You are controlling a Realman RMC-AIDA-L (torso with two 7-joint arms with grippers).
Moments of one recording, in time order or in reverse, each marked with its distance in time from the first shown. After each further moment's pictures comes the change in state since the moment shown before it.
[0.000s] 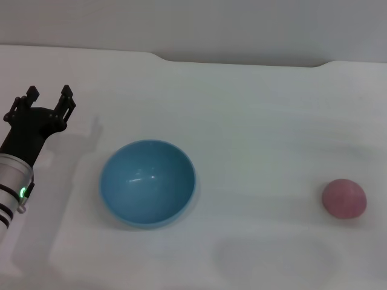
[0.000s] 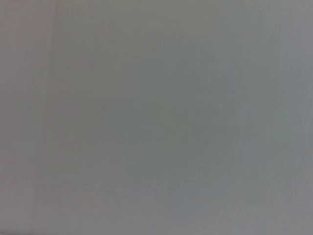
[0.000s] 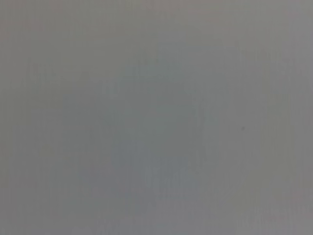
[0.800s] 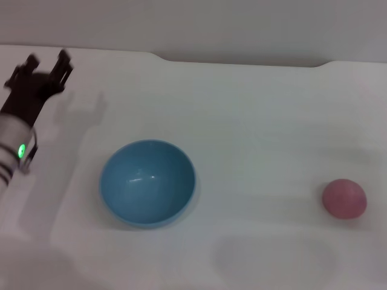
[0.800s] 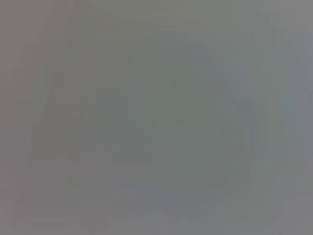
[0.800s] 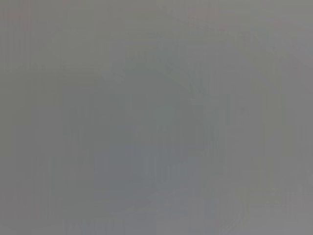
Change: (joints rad) left arm -0.084 0.007 -0.036 0.088 0.017 -0.075 -0.200; right arm -0.007 0.001 -0.007 0.001 0.000 0.041 0.000
